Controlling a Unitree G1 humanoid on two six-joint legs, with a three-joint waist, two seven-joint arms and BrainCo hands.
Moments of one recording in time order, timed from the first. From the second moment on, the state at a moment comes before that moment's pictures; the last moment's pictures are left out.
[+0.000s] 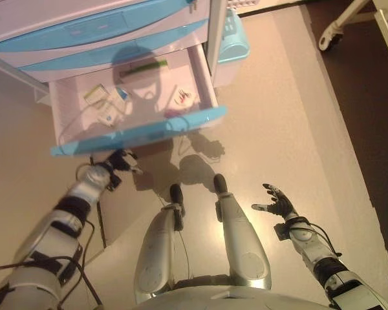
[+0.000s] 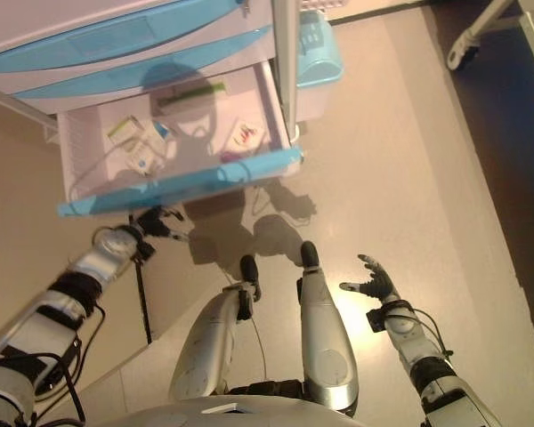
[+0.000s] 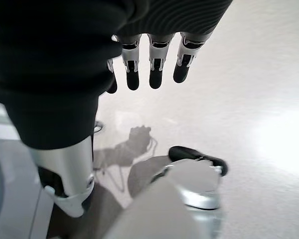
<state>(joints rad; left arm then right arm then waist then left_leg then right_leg) -0.76 0.71 -0.46 0.99 -0.20 0.04 -0.11 -0.15 -0.46 0.33 0.85 0.12 -0.28 -0.10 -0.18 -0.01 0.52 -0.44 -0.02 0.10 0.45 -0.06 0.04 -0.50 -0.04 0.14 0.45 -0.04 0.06</state>
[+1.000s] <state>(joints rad) -0.70 0.54 -0.23 1.06 -0.67 -0.16 -0.05 -0.13 -0.36 0.43 0.93 0.12 -0.33 -0.07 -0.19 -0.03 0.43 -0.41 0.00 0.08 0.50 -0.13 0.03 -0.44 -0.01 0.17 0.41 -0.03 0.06</state>
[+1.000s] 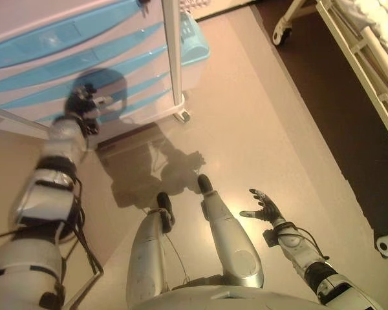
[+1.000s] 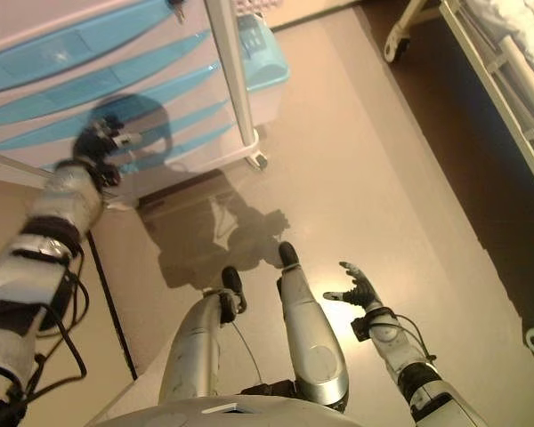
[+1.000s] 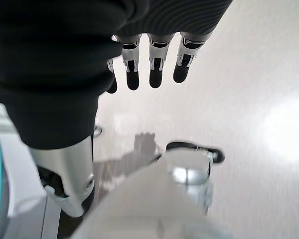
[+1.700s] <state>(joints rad) 0.02 0.26 -0.18 1.24 -0.31 -0.28 -0.14 -0.03 -0.27 0.25 1.24 0.05 -0.26 0.17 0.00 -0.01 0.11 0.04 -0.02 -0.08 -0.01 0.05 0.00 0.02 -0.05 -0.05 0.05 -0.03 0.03</state>
